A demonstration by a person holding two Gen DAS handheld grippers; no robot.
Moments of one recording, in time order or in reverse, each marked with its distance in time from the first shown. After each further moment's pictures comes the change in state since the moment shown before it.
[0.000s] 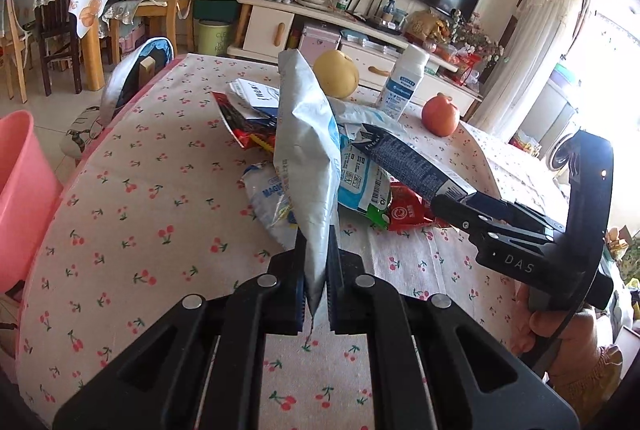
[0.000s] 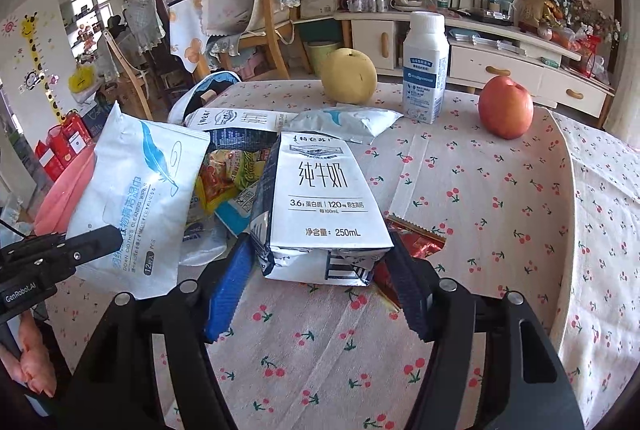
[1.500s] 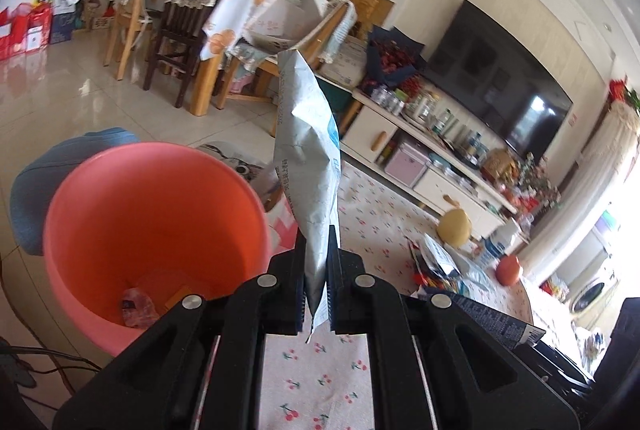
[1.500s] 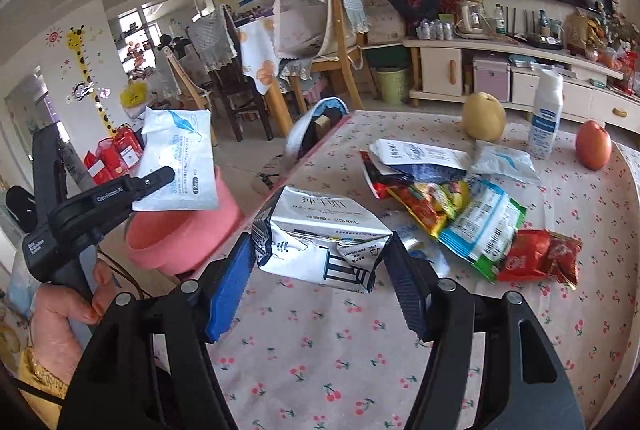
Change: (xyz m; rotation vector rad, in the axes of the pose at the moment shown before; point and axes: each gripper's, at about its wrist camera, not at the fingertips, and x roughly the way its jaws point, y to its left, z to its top) left arm -0.105 0.184 0.025 -0.362 -0.353 0.189; right arm -0.028 0.181 0.022 -0.044 -0.092 0.228
